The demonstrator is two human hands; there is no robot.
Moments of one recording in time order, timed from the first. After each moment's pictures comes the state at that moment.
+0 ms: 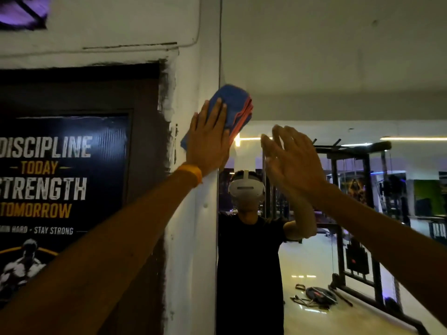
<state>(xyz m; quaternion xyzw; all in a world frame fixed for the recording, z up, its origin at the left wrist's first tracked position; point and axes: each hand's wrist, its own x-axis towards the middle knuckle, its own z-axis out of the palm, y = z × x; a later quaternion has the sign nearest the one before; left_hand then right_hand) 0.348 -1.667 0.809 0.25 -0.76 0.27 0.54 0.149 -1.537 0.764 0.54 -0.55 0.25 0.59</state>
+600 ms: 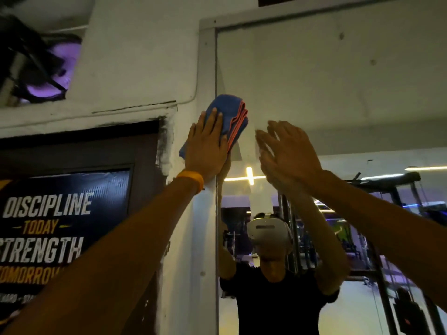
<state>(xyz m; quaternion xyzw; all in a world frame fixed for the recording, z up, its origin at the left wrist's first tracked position) 0.335 -1.679 0.915 0.25 -0.71 0.28 0.60 0.155 -1.554 0.881 0.54 -0.52 0.33 0.58</state>
